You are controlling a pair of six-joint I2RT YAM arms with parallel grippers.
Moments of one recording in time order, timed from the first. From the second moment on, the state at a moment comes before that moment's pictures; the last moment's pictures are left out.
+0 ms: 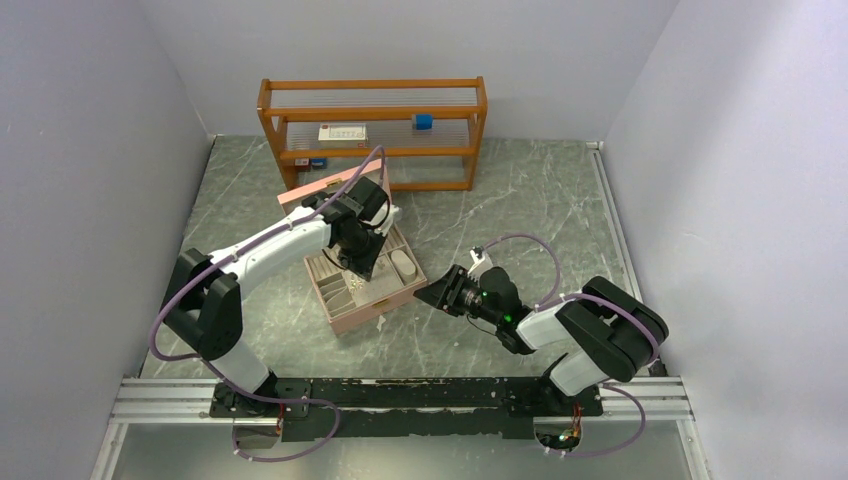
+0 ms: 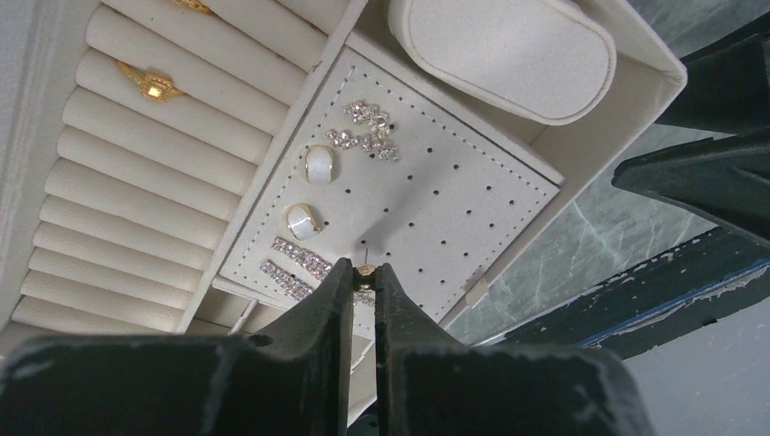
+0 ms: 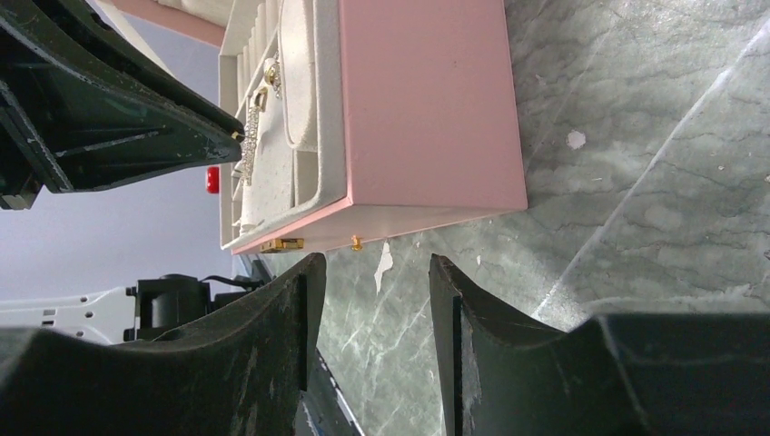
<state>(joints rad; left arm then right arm) -0.66 1.63 1.27 -0.90 0.09 -0.16 0.72 1.51 0.21 0.98 -0.20 1.05</state>
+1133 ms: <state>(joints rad) -0.67 1.63 1.27 -0.91 0.09 -0.16 0.72 1.52 0.20 1.00 -0.21 1.06</state>
